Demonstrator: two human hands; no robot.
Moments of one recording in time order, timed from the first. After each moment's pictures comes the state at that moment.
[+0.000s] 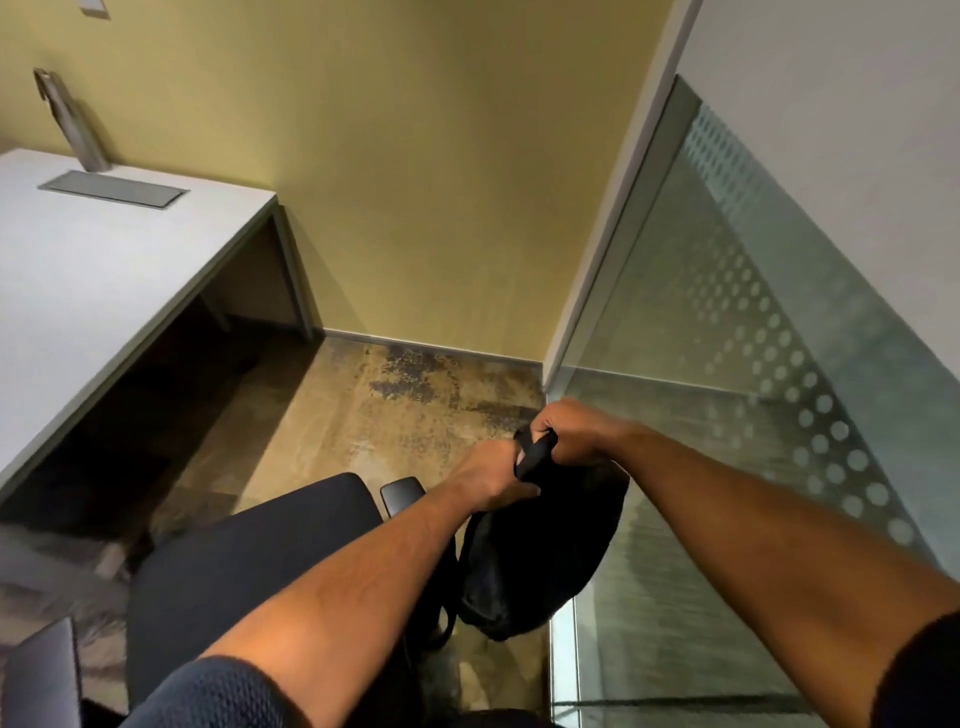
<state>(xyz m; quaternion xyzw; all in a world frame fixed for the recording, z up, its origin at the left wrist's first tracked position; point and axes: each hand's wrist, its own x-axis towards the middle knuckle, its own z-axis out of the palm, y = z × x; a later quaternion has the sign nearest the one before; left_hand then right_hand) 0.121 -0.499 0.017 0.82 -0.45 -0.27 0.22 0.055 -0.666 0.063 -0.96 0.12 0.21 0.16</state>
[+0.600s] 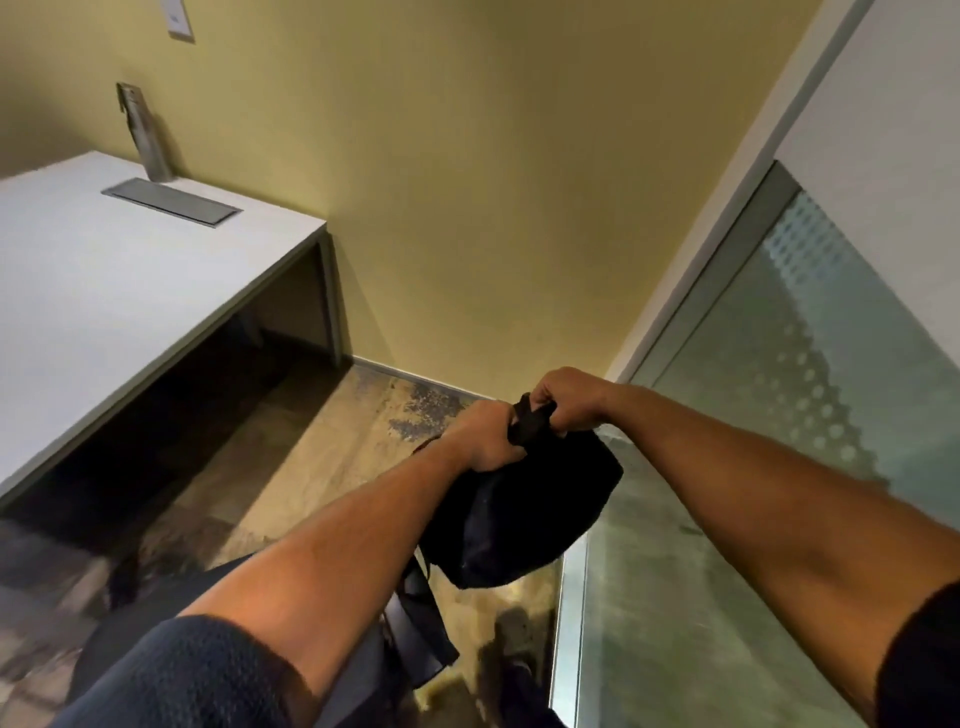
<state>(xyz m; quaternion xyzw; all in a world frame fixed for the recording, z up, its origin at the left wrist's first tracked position) 0.312 -0.577 0.063 0.86 -0.42 -0.18 0.24 0.267 -0.750 0.122 -0.97 0.06 0.23 0.11</state>
